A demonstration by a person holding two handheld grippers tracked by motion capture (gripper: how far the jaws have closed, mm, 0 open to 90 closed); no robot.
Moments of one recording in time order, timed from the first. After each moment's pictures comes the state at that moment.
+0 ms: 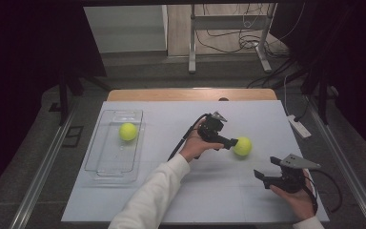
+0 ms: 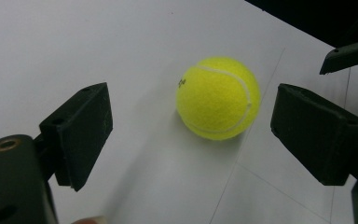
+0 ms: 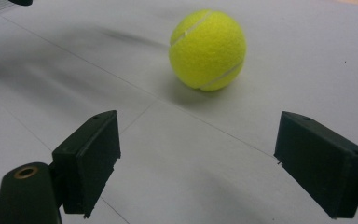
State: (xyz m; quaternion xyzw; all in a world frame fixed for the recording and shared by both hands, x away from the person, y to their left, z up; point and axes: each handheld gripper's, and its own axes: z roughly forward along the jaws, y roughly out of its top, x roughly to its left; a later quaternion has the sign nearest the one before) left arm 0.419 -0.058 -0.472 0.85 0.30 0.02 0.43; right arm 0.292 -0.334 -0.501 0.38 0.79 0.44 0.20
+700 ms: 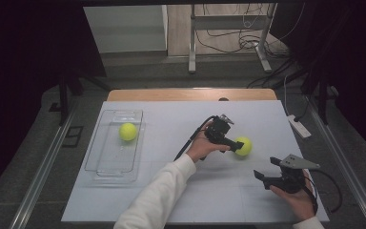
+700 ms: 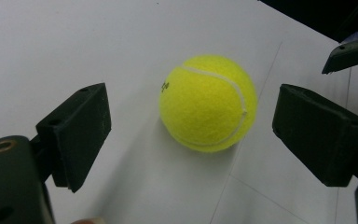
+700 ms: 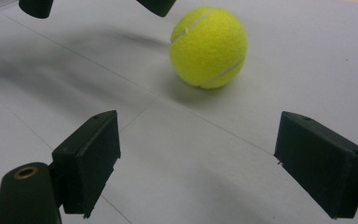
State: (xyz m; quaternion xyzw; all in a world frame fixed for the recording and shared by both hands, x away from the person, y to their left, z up) left arm 0.423 -0.081 -0.483 0.86 0.29 0.01 0.42; right arm 0.292 -0.334 -0.502 0.38 0.79 0.44 0.20
